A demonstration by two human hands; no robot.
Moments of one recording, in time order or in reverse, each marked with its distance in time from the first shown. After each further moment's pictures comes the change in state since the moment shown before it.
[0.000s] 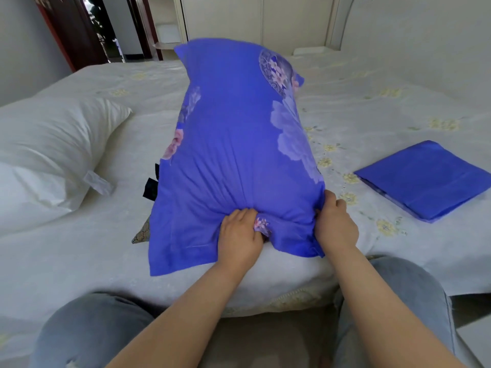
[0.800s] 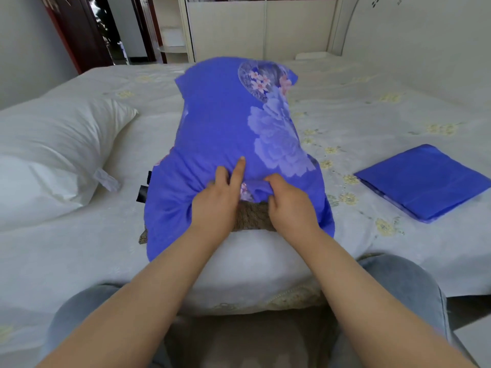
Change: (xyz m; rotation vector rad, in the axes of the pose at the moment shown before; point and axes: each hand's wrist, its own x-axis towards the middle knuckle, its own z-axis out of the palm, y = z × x) left_hand 0.046 -0.013 -0.062 0.597 -0.033 0.058; right_hand -0.044 -0.094 -0.044 0.237 0.025 -0.573
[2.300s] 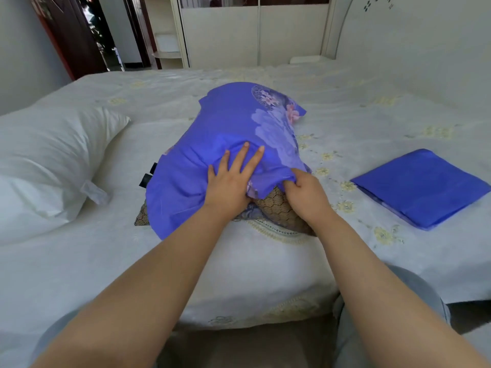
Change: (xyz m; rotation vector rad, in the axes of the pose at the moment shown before) left_hand 0.063 0.011 0.045 -0.119 -0.106 0.127; right_hand 0.048 0.053 -0.010 0.280 -0.003 0.242
